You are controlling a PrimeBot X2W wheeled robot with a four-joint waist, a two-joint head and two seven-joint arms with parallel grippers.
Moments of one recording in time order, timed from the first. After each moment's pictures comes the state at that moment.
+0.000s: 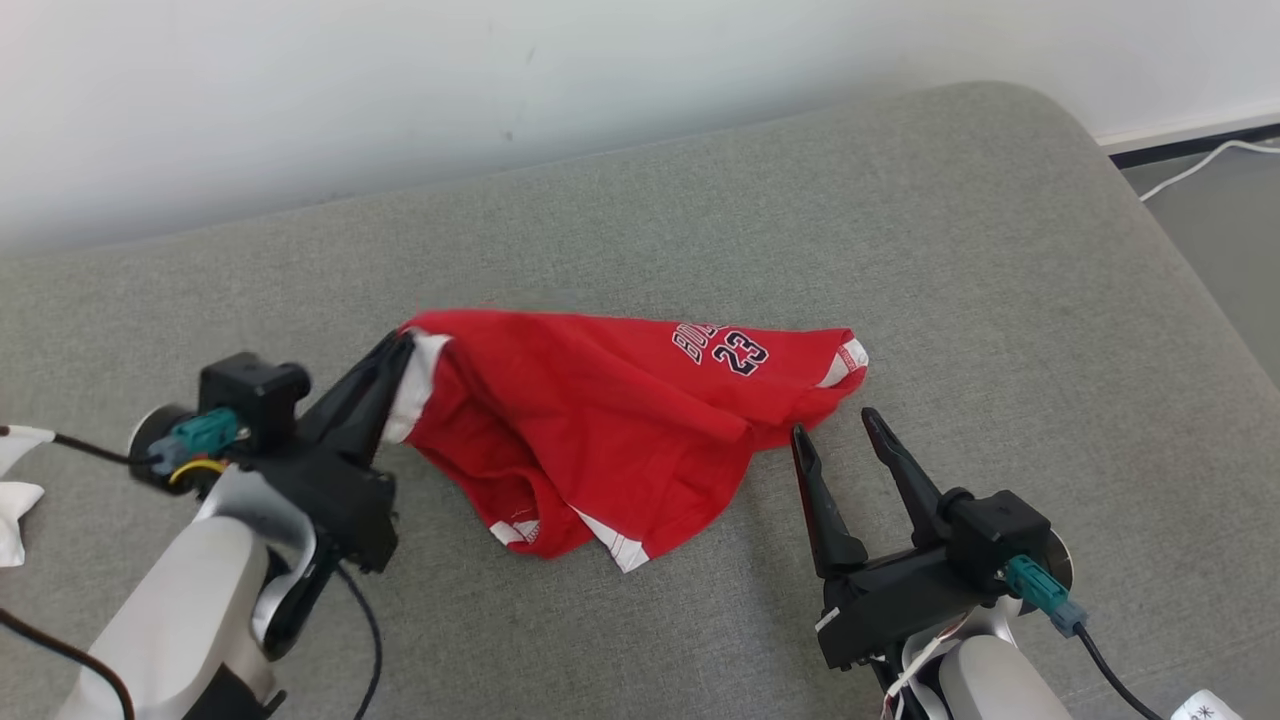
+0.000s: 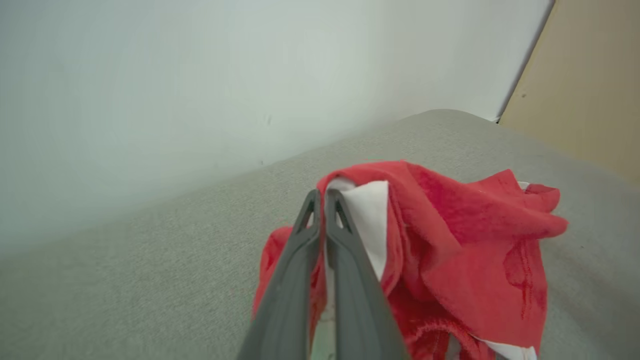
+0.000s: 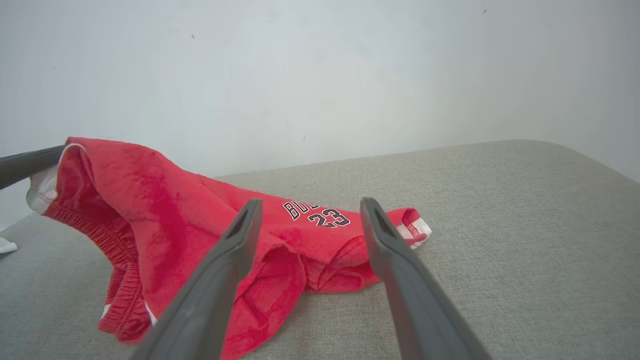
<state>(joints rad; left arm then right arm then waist) -0.69 0.34 -0.50 0.37 -0.48 -0.09 -0.08 -0.30 -0.06 0.37 0.26 0.19 0.13 -0.26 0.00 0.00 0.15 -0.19</state>
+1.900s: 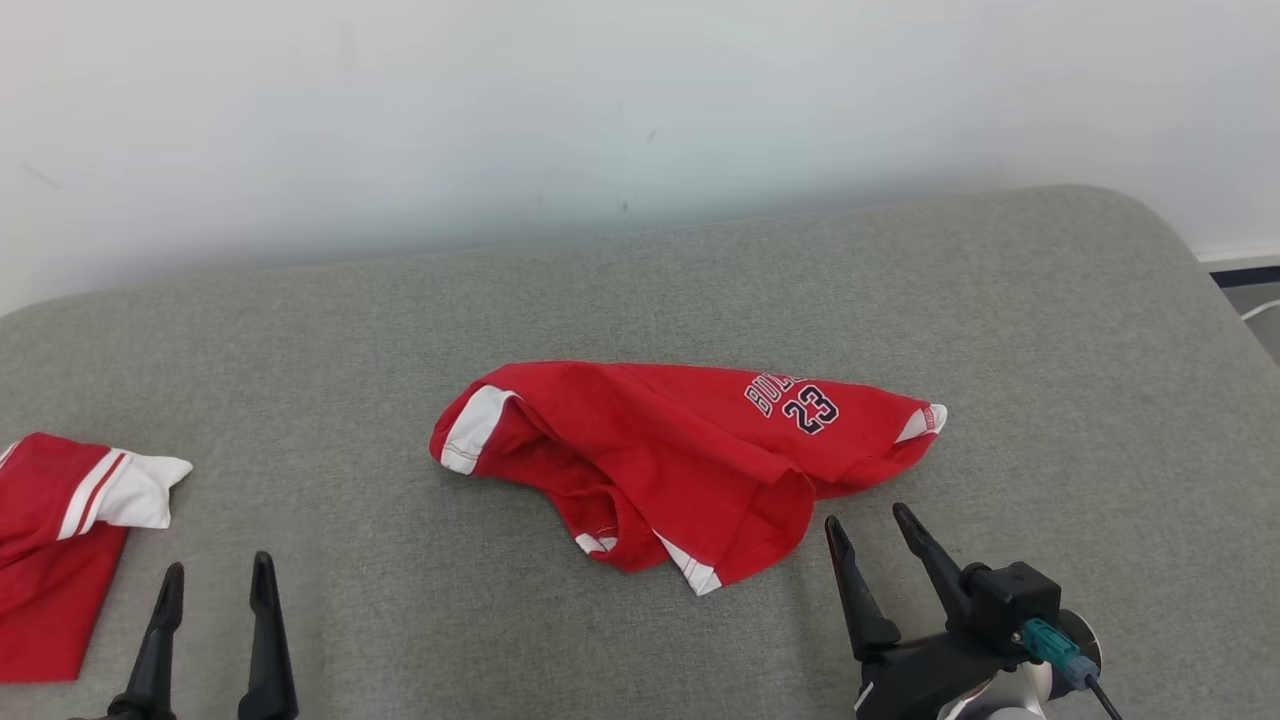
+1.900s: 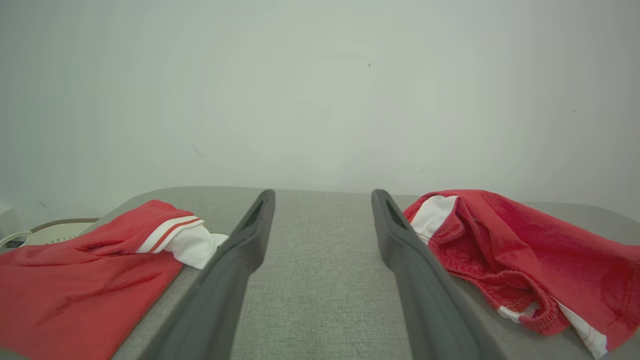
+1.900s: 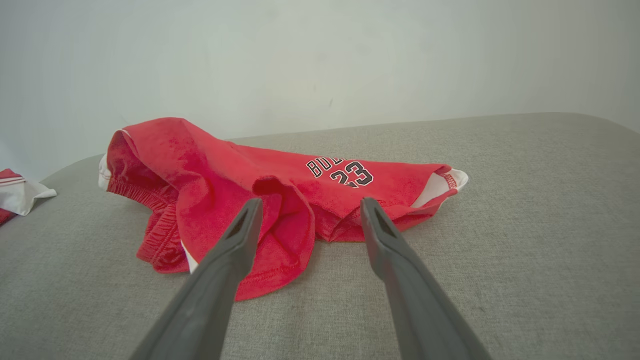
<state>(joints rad) 0.00 0.11 0.06 -0.09 -0.17 0.05 -0.26 -0.21 -0.12 0.37 0.35 0.22 0.13 -0.26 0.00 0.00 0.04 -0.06</state>
